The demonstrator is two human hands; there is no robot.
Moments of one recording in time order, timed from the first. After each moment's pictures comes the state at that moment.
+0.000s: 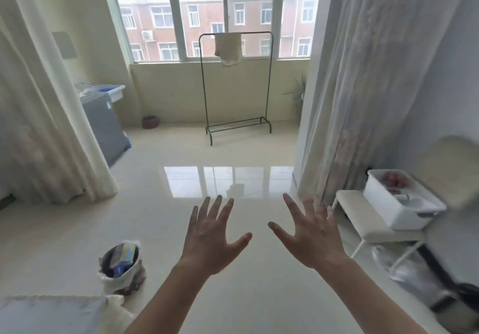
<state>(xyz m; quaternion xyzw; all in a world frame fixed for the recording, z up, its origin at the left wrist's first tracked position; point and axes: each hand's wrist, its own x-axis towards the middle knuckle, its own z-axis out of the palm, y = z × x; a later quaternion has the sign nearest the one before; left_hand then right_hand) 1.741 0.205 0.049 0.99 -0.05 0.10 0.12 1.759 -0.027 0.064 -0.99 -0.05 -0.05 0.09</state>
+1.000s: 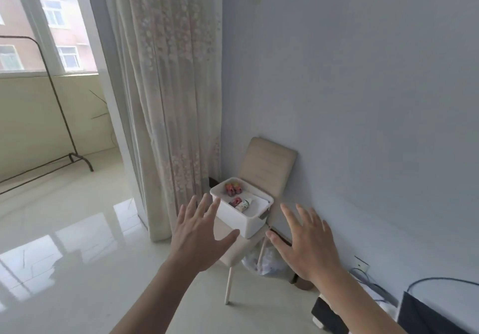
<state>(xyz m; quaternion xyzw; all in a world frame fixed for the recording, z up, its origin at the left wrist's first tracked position) 2.077 -0.203 0.065 0.89 -0.40 0.07 0.19 1.903 -0.385 0.076 -0.94 0.32 -0.07 0.03</state>
